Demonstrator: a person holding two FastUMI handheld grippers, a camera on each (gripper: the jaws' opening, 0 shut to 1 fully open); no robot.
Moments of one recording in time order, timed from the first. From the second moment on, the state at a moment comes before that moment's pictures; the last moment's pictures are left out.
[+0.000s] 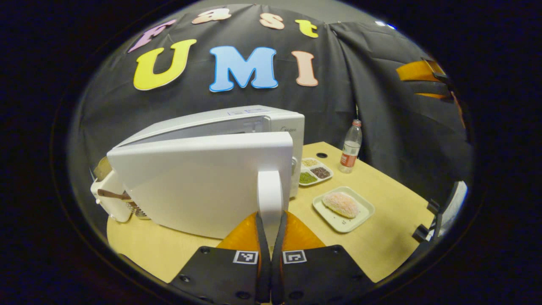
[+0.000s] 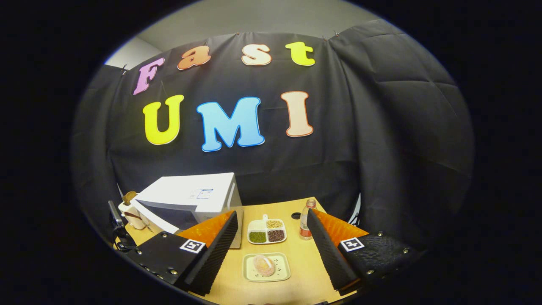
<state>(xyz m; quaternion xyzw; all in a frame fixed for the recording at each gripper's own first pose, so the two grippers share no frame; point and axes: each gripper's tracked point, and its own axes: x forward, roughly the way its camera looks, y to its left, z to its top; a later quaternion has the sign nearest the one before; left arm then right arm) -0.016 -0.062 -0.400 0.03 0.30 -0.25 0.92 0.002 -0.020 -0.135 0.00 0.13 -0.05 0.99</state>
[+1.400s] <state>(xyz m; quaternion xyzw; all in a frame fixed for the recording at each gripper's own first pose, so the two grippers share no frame) -0.173 0.285 -0.393 0.13 0.43 -0.27 0.85 0.036 -0.026 -0.341 -0.07 0.31 -0.02 0.95</state>
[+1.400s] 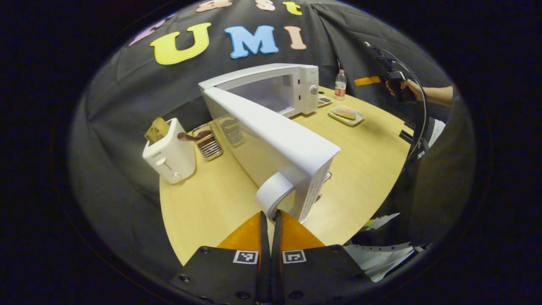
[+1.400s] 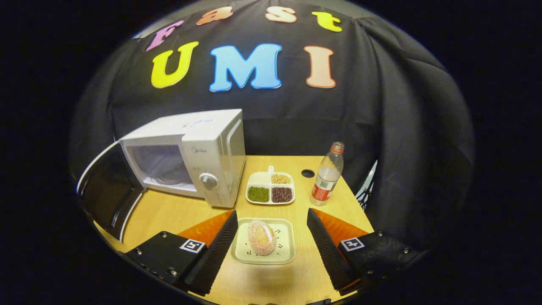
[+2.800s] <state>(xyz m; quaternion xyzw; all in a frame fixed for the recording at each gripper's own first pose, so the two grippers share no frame) -0.181 0.320 -0.311 0.06 0.31 -0.06 0.95 0.008 0.039 -0.405 -0.16 0.39 0.11 0.90</state>
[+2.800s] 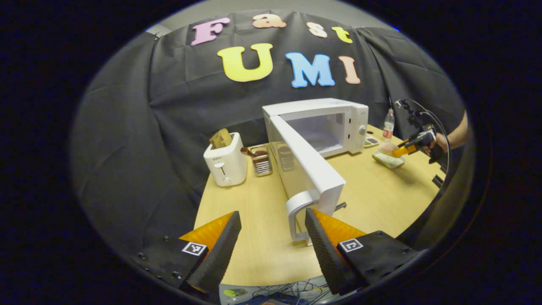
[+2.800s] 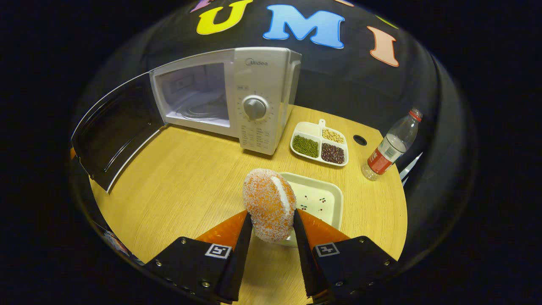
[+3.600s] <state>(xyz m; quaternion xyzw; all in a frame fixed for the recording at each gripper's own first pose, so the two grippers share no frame) -0.085 0.221 -0.081 -0.04 0.04 -0.03 1.00 0.033 0.177 -0.298 -0.29 0.21 0.19 0.92</state>
